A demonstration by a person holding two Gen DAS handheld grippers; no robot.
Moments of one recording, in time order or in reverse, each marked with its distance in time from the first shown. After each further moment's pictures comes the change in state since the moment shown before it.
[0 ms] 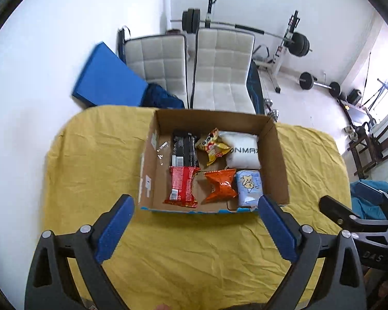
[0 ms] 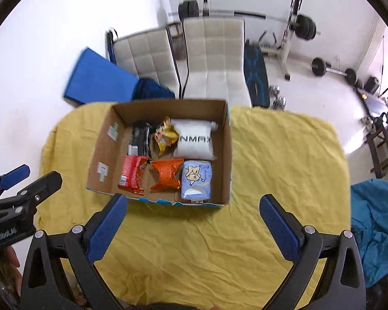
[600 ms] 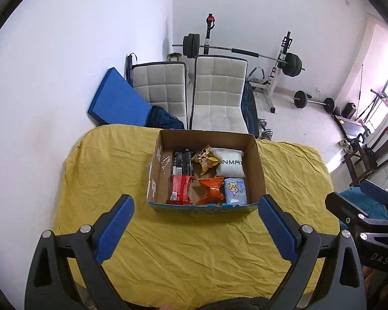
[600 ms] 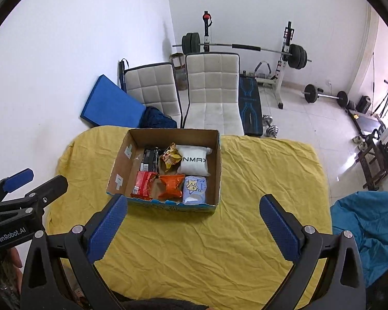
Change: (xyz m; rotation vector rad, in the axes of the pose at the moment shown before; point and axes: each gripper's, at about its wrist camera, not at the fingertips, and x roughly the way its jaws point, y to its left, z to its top) left arm -0.101 -0.017 -0.026 -0.002 -0.119 0.001; right arm -0.135 0.003 -0.033 -0.027 -0.162 -0.013
